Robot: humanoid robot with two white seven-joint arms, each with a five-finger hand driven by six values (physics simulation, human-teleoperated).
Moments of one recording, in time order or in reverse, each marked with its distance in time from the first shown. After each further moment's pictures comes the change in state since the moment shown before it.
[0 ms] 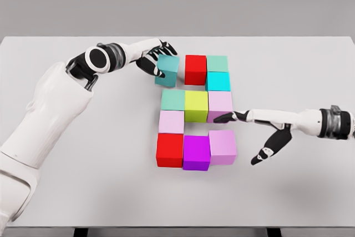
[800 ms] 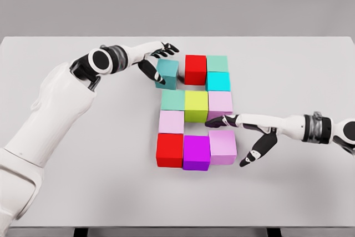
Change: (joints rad) left arm -0.008 -0.023 -0.001 0.073 -0.006 -0.059 0.000; right arm 0.041 0.105 0.010 0.118 -0.004 0.000 0.000
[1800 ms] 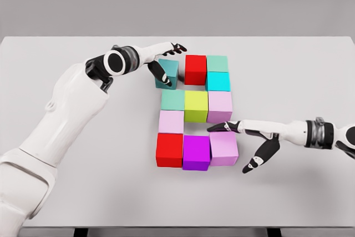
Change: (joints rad) left arm -0.002 -0.069 0.010 0.021 -0.132 -0.021 0.000; right arm 0.015 -0.025 0.015 -0.025 -0.004 0.001 -0.001
